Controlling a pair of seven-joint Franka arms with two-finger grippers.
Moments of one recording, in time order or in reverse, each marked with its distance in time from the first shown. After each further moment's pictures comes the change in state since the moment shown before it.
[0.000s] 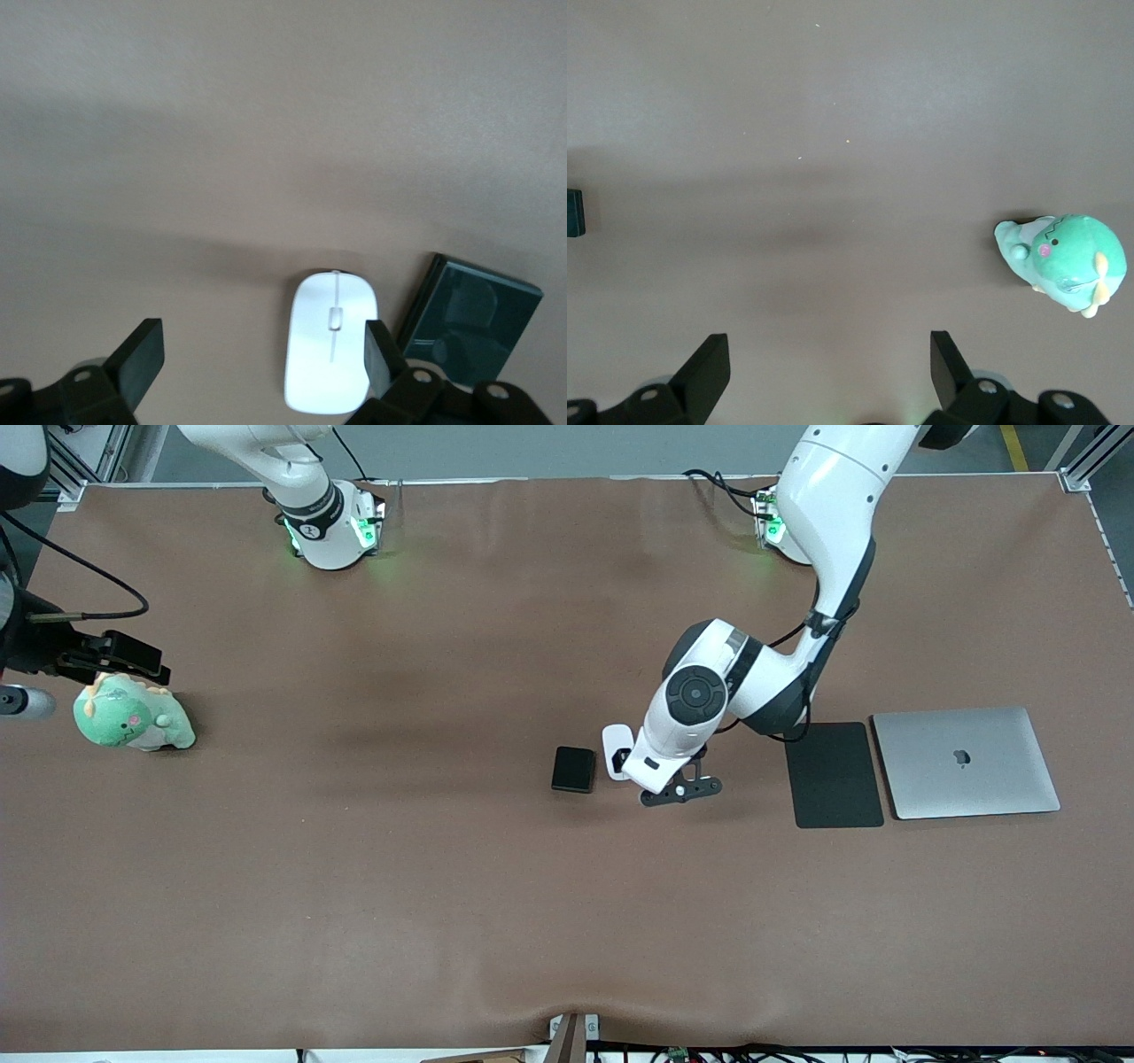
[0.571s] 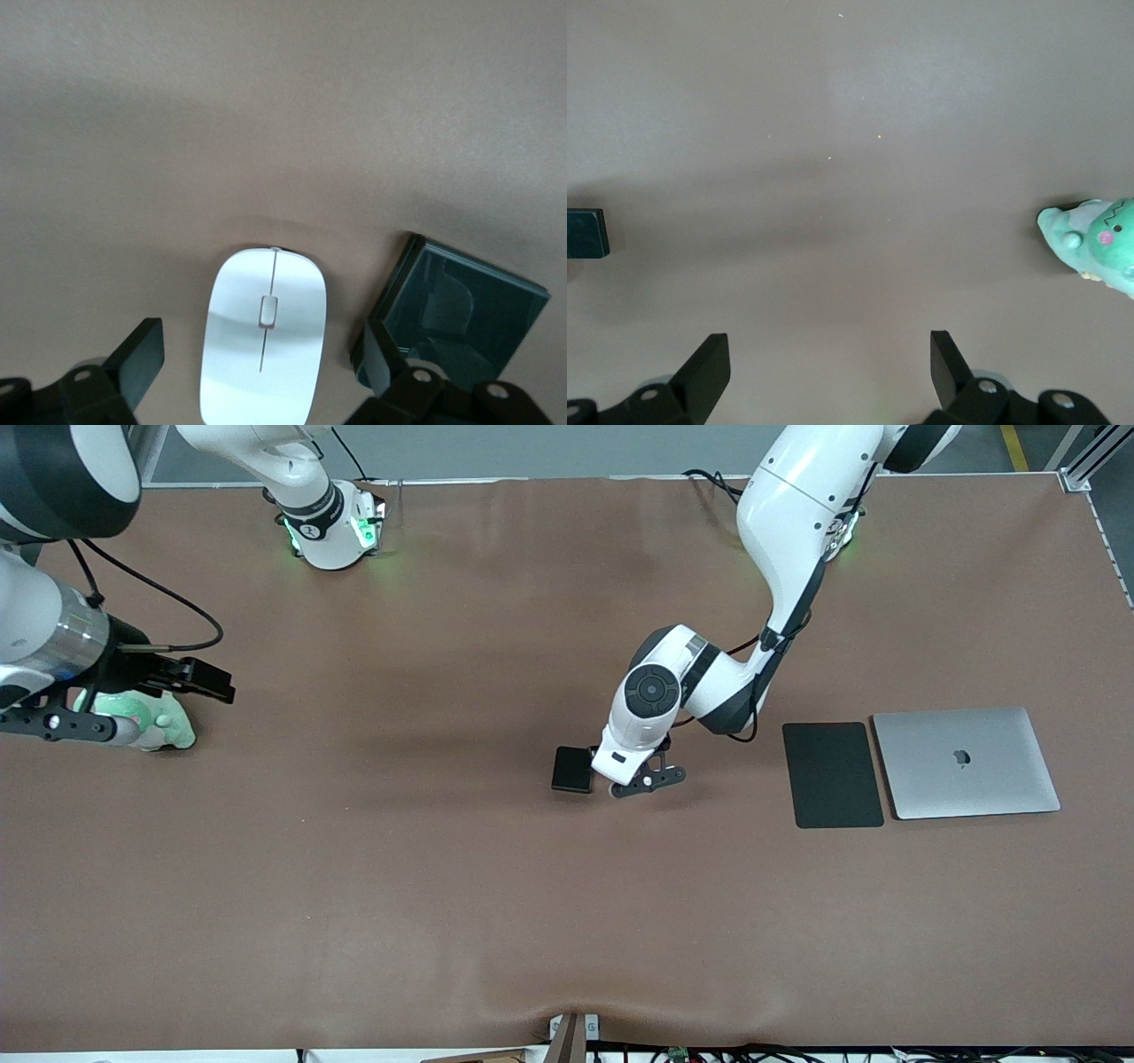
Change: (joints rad) left arm -0.068 0.088 0.000 0.001 0.000 0.102 -0.118; right arm 0.098 0.053 0.004 -0.001 0.013 0.034 0.178
